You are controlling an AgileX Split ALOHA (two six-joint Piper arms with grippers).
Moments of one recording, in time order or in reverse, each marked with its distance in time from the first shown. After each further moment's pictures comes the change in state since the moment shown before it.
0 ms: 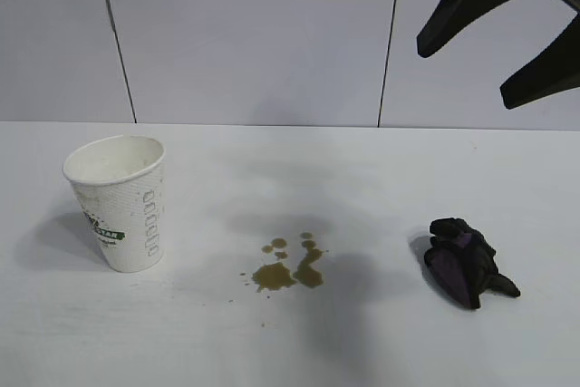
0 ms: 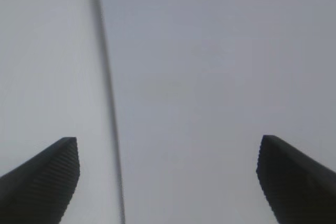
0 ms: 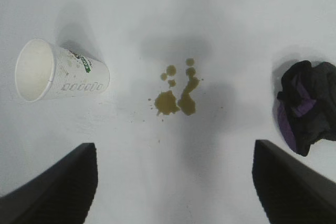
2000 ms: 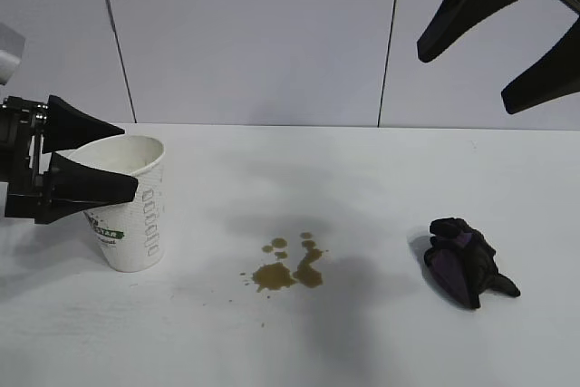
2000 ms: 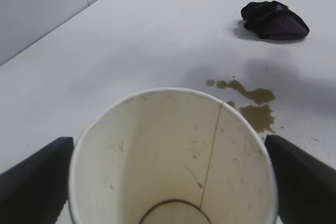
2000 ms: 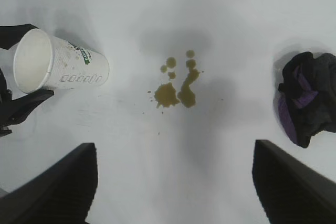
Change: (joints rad) left arm -0.420 1.053 0.193 0.016 1.006 1.111; right arm 0.000 0.000 0.000 -0.001 0.024 0.000
